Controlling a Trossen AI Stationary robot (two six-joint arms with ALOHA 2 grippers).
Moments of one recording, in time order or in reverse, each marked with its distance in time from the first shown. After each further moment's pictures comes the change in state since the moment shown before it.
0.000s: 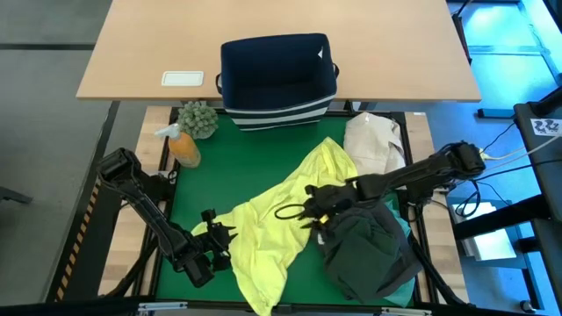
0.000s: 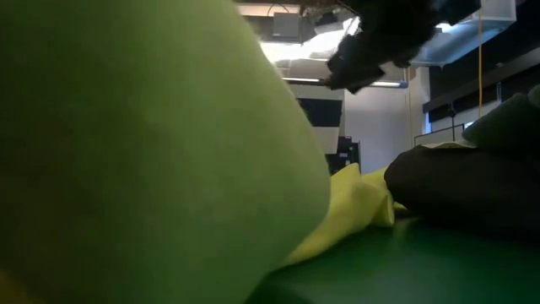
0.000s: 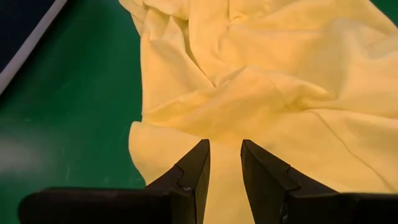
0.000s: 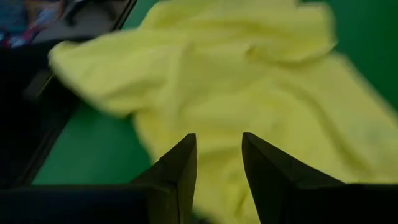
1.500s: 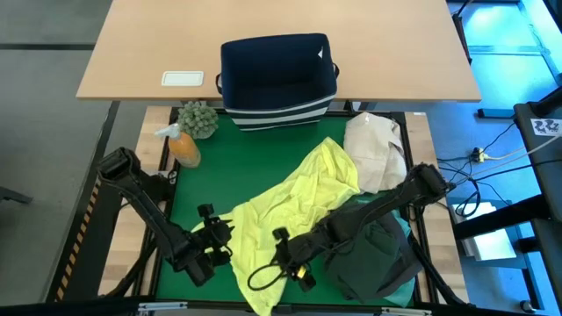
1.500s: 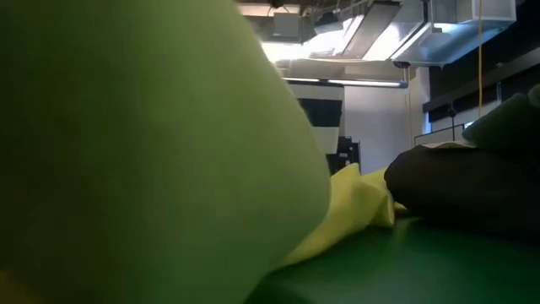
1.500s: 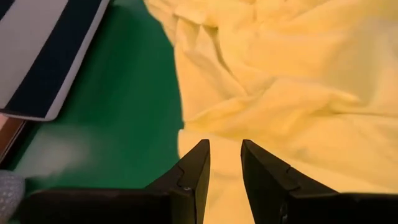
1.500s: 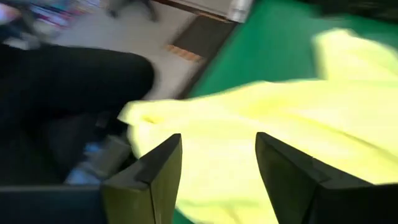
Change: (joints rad) left arm 0.019 -0.002 0.164 -0.325 0.007 -0.007; right arm 0.234 0.402 0.544 -0.072 0.100 -0.080
